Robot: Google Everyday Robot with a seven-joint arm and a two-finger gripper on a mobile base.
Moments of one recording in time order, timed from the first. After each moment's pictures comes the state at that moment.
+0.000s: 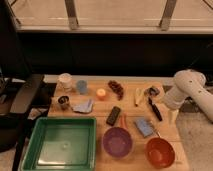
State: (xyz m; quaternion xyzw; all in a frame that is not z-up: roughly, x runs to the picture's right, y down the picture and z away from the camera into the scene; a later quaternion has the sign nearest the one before) arm 0.334 0.144 0.811 -0.33 -0.17 -0.17 0.91
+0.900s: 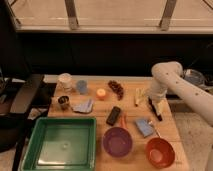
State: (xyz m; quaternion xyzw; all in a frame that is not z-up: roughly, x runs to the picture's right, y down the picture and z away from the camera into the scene) arm 0.238 0.094 0.824 -0.32 -0.16 -0.31 0.88
